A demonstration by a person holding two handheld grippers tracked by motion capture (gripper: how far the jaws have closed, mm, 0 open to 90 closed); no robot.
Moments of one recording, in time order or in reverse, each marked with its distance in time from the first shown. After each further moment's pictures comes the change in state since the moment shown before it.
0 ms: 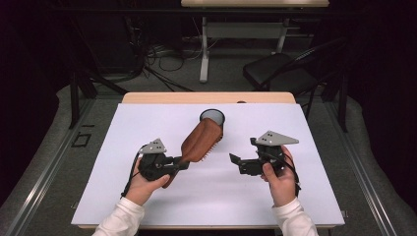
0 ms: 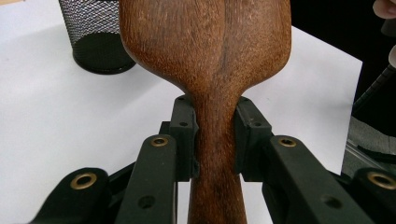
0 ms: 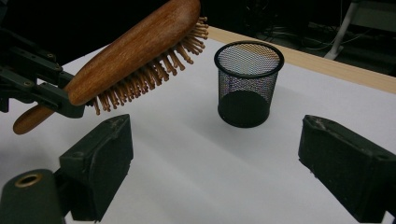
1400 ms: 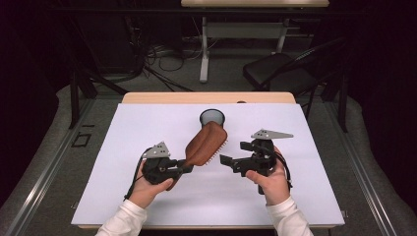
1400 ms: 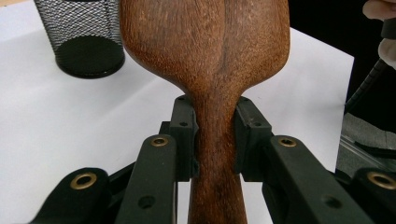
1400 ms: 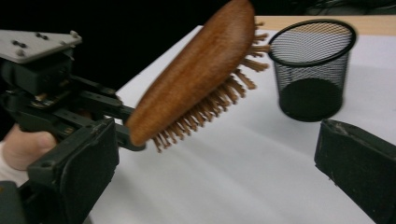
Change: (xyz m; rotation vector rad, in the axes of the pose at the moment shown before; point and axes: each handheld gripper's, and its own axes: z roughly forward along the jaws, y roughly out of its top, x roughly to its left) left arm -0.011 -0.004 0.008 -0.008 -0.023 0.036; right arm 0.006 0.003 0.016 0.013 0.205 0.235
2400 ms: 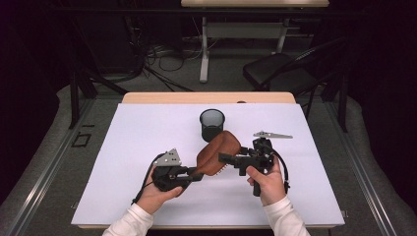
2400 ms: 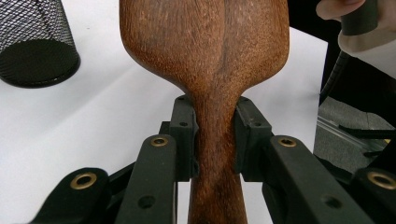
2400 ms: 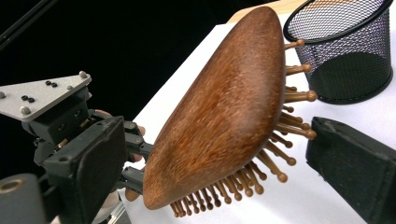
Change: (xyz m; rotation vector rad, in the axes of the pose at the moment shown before) left arm -0.023 -0.001 0.017 0.018 -0.072 0.062; right arm -0.014 -0.009 0.010 -0.014 0.116 0.197
